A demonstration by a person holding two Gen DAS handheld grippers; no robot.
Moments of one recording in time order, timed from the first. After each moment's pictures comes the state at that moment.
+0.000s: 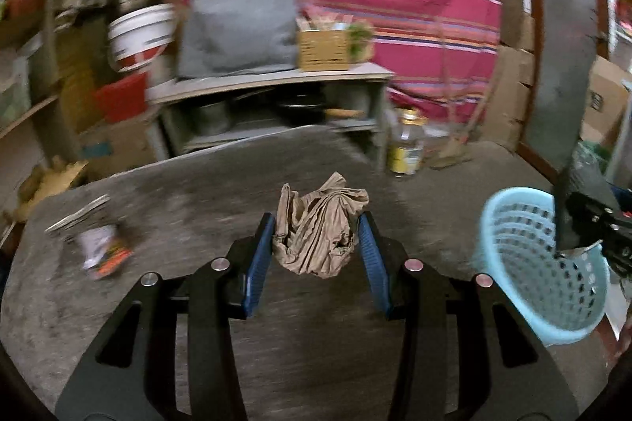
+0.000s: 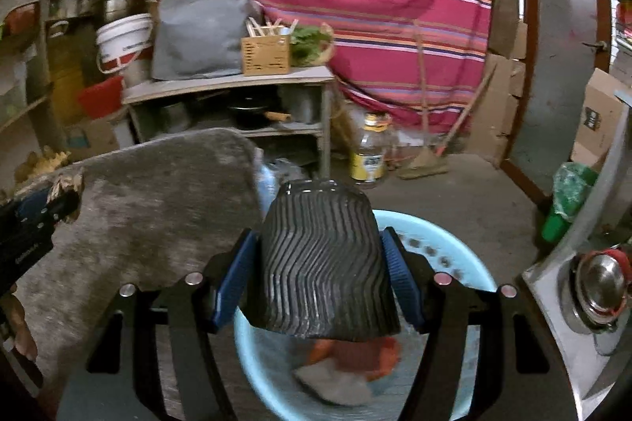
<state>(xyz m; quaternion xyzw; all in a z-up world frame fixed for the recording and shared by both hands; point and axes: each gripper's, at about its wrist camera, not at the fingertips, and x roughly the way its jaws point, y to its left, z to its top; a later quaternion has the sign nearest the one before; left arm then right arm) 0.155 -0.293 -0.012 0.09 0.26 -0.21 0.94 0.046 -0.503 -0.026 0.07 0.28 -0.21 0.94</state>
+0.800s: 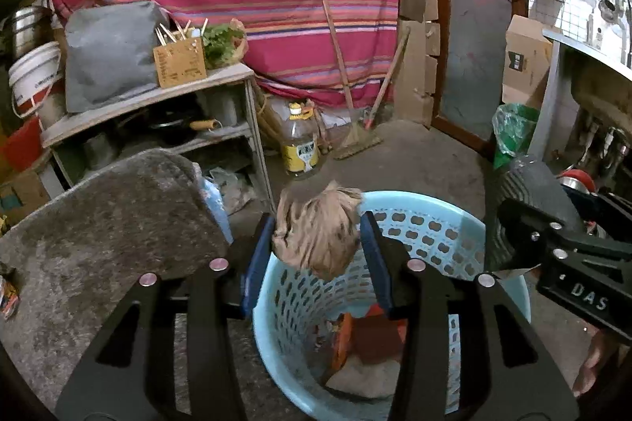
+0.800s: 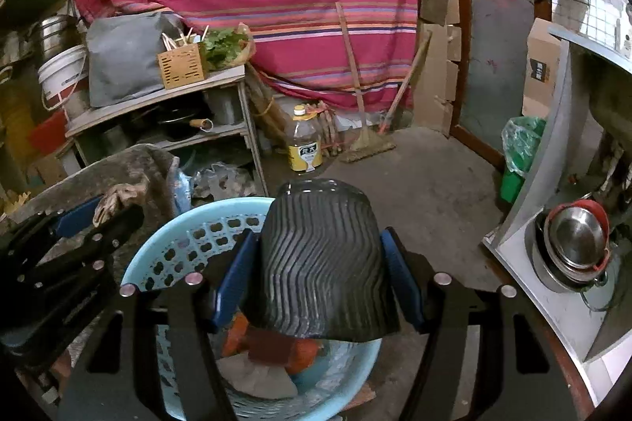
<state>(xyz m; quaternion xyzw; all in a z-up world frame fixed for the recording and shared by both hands) 0.101 -0.467 -0.029 0.13 0.26 -0.35 0.89 -0.012 -0.601 -0.042 0.13 0.27 -0.28 0.91</state>
